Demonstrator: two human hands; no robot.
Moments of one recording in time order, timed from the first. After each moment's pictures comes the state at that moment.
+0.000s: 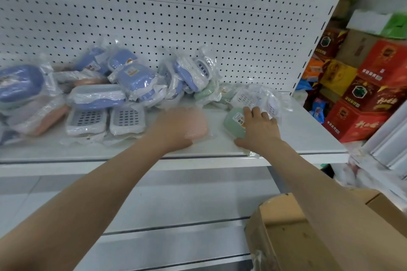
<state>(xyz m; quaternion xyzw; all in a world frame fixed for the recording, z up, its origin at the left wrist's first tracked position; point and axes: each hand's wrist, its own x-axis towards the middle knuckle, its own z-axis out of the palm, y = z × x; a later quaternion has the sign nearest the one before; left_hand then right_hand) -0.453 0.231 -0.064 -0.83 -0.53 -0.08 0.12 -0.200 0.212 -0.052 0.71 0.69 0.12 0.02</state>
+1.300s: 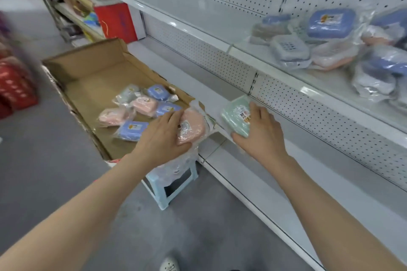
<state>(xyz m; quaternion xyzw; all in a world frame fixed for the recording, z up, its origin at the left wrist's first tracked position) -0.900 -0.234 -0.158 -0.50 -0.85 -0.16 0.01 -0.722 -0.041 -0.152 0.35 0.93 -0.04 -0.14</state>
